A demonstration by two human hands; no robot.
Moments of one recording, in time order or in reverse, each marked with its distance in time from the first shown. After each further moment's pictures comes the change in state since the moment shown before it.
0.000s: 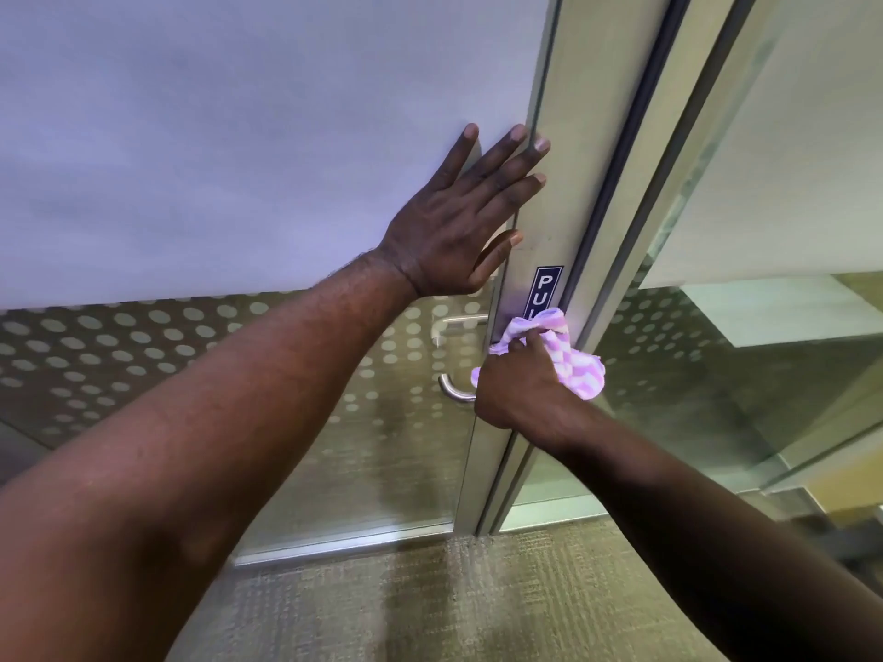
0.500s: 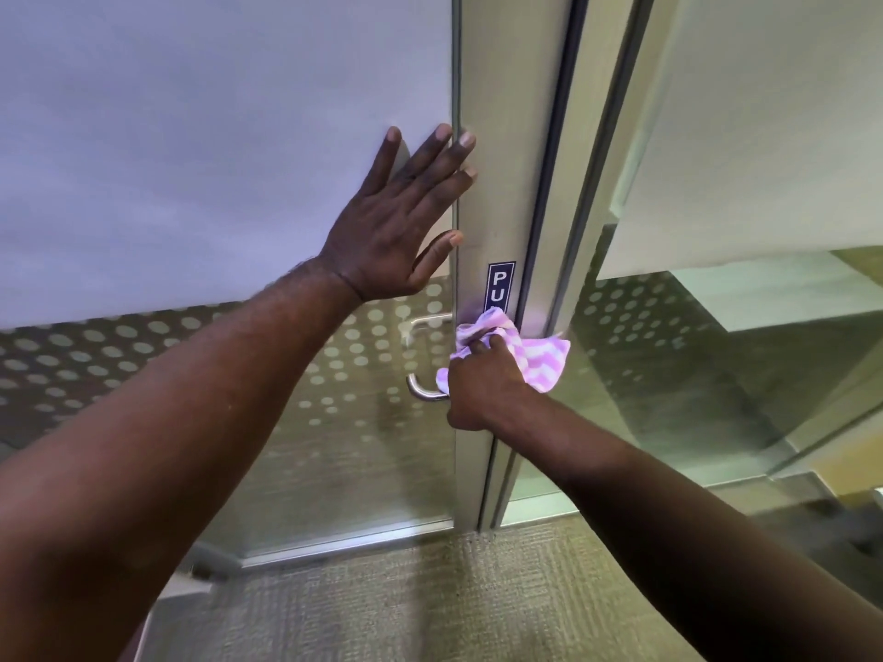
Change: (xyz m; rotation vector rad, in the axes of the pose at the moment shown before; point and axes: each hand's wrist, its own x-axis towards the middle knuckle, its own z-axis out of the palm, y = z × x) left_hand 0.003 0.002 -0.002 -0.057 -0.007 -0.029; right_hand -0.005 0.019 0.018 0.122 0.074 -0.132
